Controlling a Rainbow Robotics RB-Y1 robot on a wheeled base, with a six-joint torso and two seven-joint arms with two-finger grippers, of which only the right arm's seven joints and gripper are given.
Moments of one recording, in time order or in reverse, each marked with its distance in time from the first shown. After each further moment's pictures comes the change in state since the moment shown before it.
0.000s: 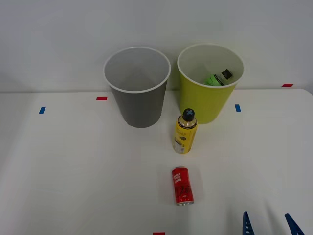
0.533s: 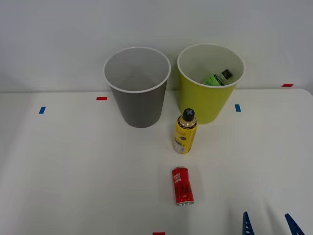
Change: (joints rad) arm 0.000 0.000 0.000 0.000 0.000 0.000 0.000
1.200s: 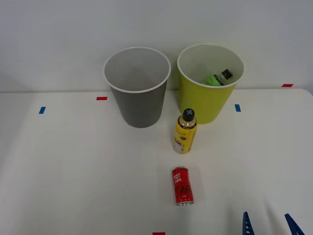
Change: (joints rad) arm 0.000 0.000 0.000 0.000 0.000 0.000 0.000
